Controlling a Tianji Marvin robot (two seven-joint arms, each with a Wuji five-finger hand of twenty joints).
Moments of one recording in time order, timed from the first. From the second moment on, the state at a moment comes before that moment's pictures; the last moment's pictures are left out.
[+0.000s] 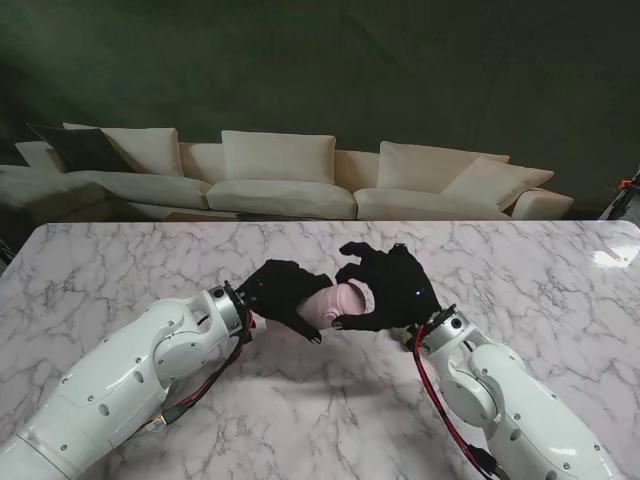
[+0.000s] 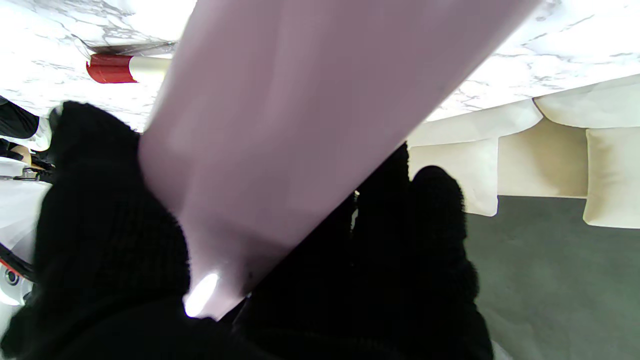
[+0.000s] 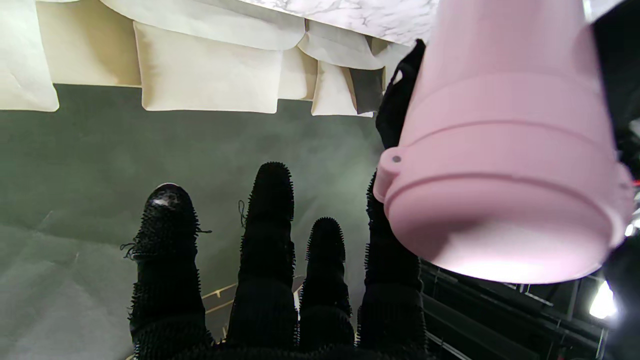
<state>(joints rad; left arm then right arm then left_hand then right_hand) 1.20 -1.07 -0.90 -1.40 0.96 -0.52 0.15 -1.49 -1.07 1.10 -1.59 -1.10 -0.27 -0.45 0.77 -0.52 -0.03 -0.08 0.53 0.21 0.75 0.82 0.96 0.13 0.40 0.80 1.00 0.16 0.62 0.67 0.62 0.15 1.26 0.55 -0.06 -0.40 0.64 -0.16 0.62 -0.20 0.75 0.60 0.37 -0.04 0.58 0.29 0.74 0.03 0.48 0.44 0.38 0.46 1.12 0.63</state>
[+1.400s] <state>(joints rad) 1.21 -1.07 -0.93 -1.43 0.97 -0.52 0.15 -1.58 -1.08 1.13 -1.70 -1.11 -0.15 -0.37 0.77 -0.52 -0.03 -0.09 0.53 0.22 0.75 0.82 0.96 0.14 0.41 0.81 1.00 0.16 0.63 0.68 0.62 0.15 1.26 0.55 0.09 -0.45 0.62 -0.11 0.50 -0.04 0.88 0.72 0.32 0.08 0.72 0.35 0.71 0.02 0.60 0.49 0.35 0.48 1.14 0.63</state>
